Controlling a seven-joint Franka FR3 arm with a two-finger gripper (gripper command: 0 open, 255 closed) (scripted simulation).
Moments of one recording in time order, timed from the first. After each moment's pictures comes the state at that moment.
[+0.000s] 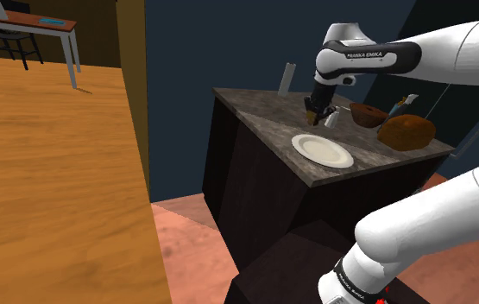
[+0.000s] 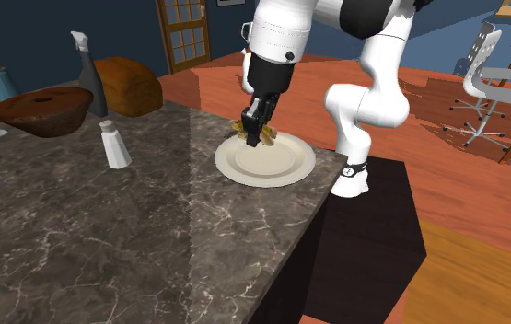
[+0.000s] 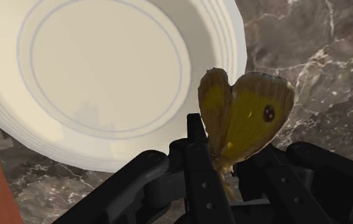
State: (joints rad) arm -0.32 -0.37 -0.08 -2.17 -0.24 1.87 1.32
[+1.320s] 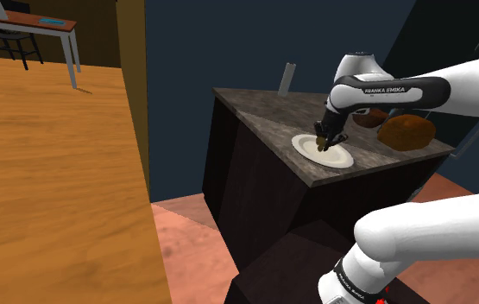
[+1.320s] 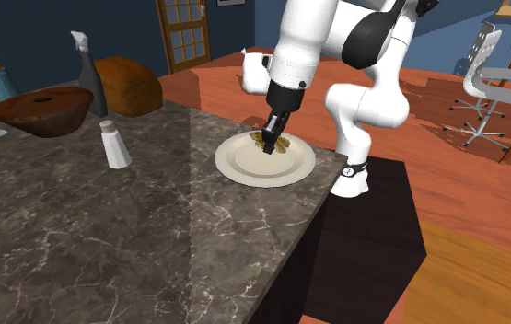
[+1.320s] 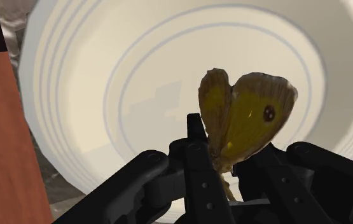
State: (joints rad) arm -0.35 -0.62 -0.12 -2.54 -0.29 2.00 1.32
